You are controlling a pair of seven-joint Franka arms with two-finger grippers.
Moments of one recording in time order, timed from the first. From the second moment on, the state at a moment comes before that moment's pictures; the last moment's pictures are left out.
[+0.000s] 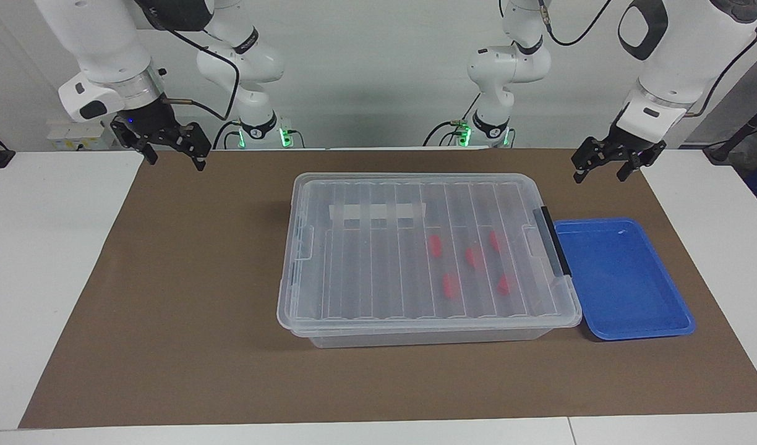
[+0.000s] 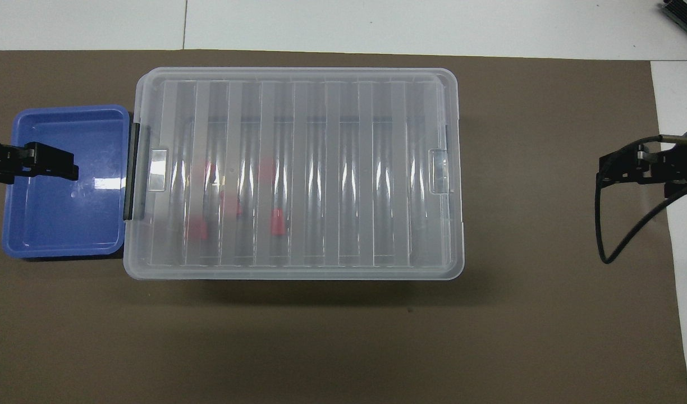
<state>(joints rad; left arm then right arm) -0.02 0.00 -0.02 -1.60 -0.02 1.63 -0.02 -0.03 0.03 0.06 -1.49 -0.03 1.47 0.20</state>
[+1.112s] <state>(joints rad) -0.02 0.00 -0.02 -1.60 -0.02 1.63 -0.02 0.02 0.02 0.06 -1.61 -0.03 1.64 0.20</state>
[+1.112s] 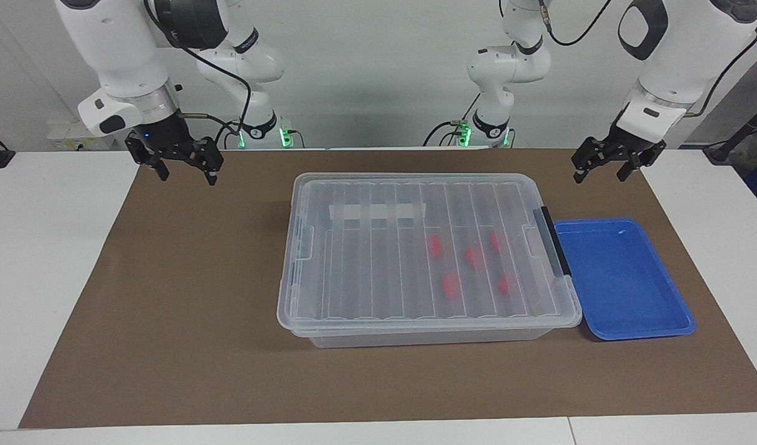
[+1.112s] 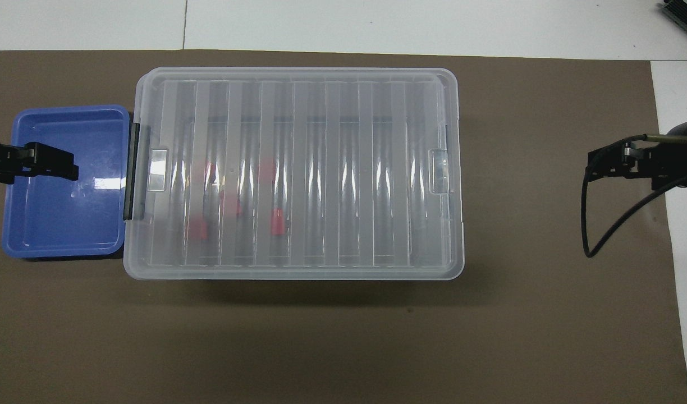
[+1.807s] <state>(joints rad) -0.02 0.00 -0.02 -1.60 -0.02 1.63 -0.02 0.17 0.08 0.06 -1.74 -0.03 1.92 0.31</state>
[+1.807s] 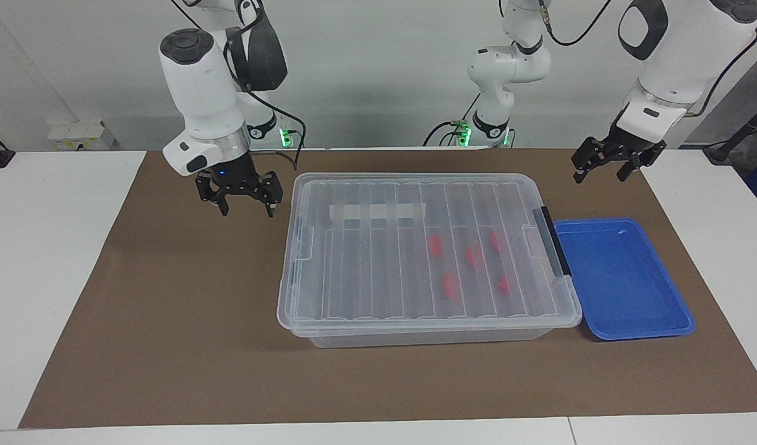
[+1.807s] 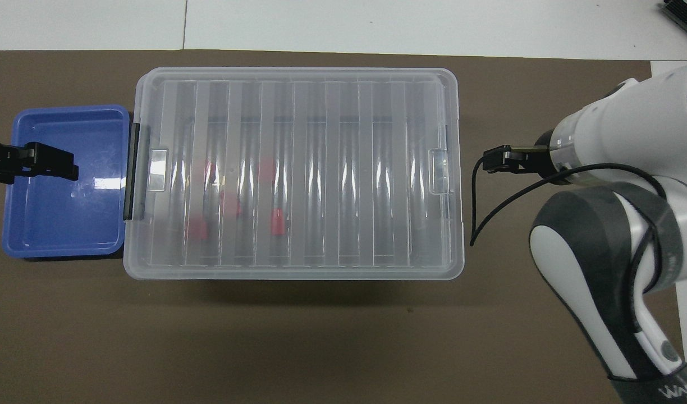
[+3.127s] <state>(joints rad) -0.02 0.00 -0.02 -1.60 -0.02 1.63 -0.02 0.21 0.16 0.05 -1.81 -0.04 2.02 0.39</state>
